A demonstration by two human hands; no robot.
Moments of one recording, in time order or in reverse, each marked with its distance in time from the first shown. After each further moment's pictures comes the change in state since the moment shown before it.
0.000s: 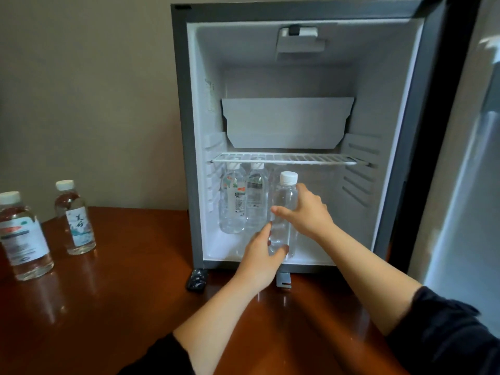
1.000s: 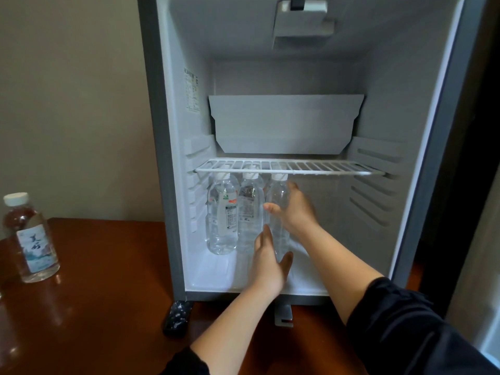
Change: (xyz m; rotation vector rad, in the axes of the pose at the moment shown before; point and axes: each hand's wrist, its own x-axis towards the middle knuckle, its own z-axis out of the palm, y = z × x) left_hand 0.076 -0.016 0.033 0.061 0.051 -0.018; right_hand 0.088 0.017 0.039 0.161 0.052 0.125
